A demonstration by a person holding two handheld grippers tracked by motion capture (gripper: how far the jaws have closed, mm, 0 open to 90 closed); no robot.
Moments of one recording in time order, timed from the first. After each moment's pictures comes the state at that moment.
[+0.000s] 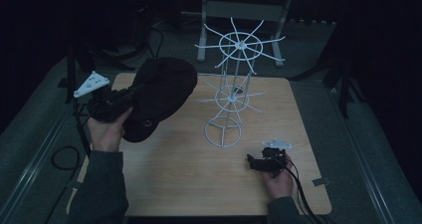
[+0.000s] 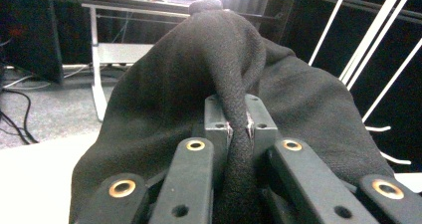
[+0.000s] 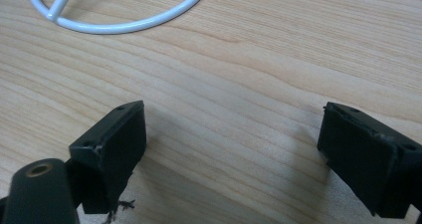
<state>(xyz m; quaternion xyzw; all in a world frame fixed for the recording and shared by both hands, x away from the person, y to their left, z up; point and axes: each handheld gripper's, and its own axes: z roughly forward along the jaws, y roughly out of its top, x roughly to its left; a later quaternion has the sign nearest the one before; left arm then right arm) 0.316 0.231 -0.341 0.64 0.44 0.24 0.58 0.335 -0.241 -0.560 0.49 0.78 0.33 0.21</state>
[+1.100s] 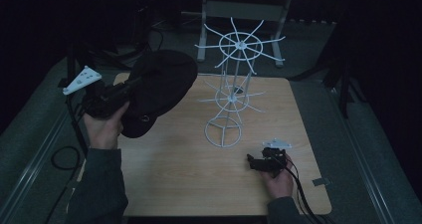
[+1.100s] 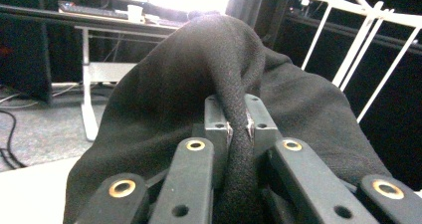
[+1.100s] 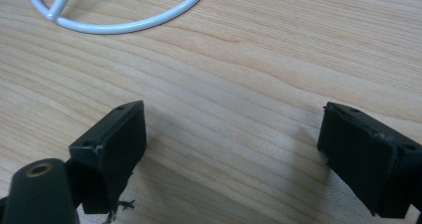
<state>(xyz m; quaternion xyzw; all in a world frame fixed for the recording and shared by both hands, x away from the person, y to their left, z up) 0.312 0.236 -0.326 0.62 0.42 0.24 0.62 0.335 -0.241 -0.560 0.49 0.78 0.33 0.21</state>
